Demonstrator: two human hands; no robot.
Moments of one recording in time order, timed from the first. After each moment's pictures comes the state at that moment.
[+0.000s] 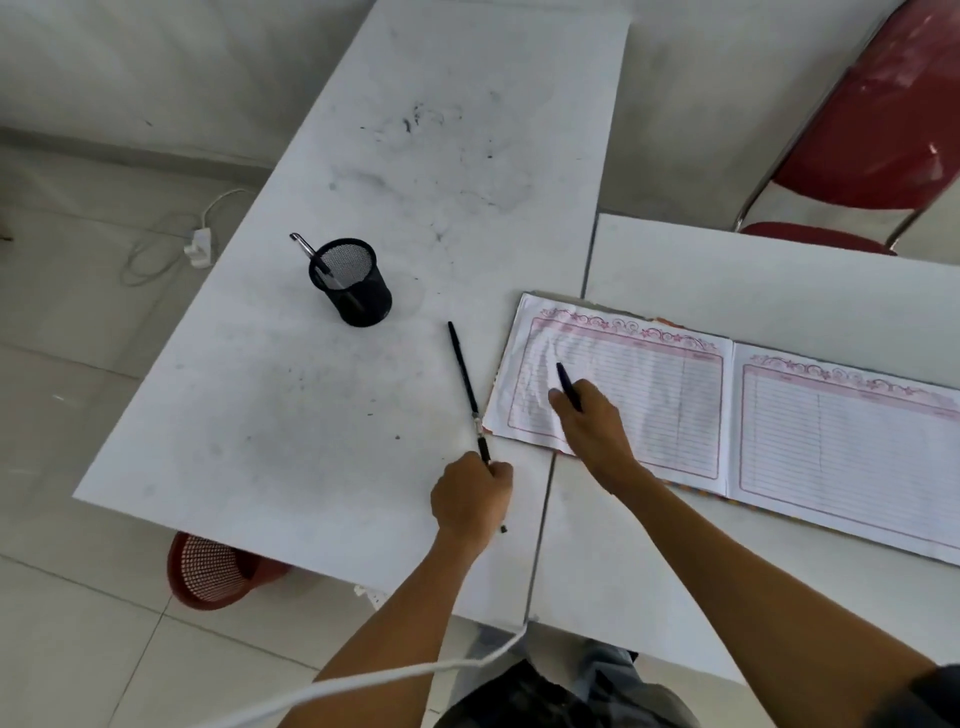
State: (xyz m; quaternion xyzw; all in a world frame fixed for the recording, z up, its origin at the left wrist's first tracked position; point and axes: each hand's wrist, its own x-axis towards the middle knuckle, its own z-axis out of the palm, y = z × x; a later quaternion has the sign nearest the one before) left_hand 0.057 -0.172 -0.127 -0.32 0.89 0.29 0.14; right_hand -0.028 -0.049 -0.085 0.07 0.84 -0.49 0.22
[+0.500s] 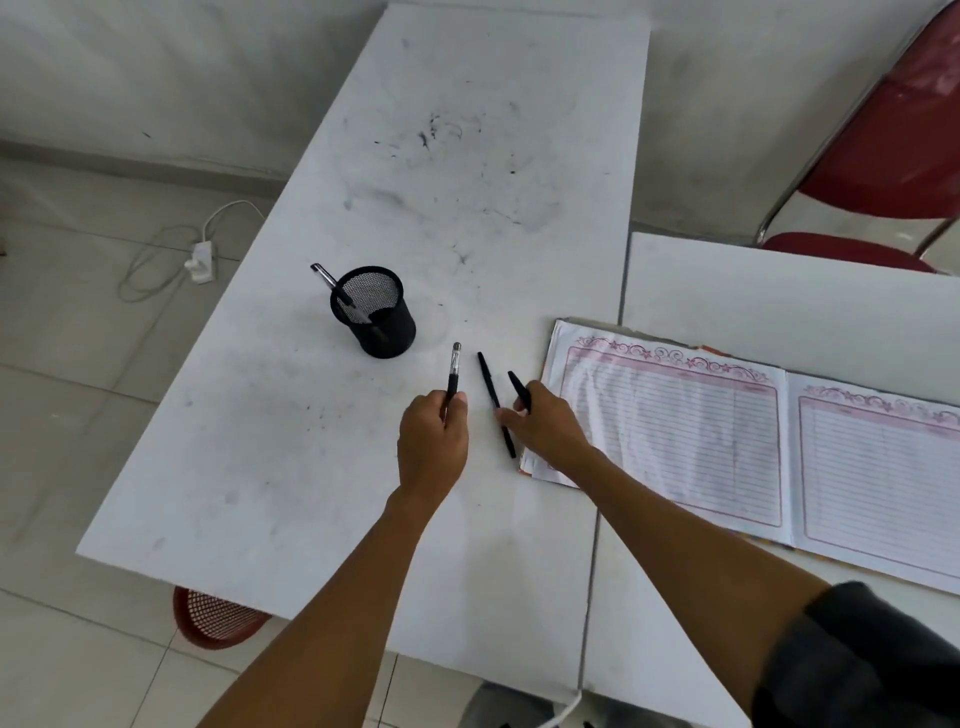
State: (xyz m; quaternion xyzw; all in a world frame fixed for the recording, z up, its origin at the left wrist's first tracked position) left_hand -0.015 -0.277 -0.106 -0.27 0.86 0.43 -0.06; right_hand -0.079 -0.149 -0.120 0.01 0.87 -0.39 0.29
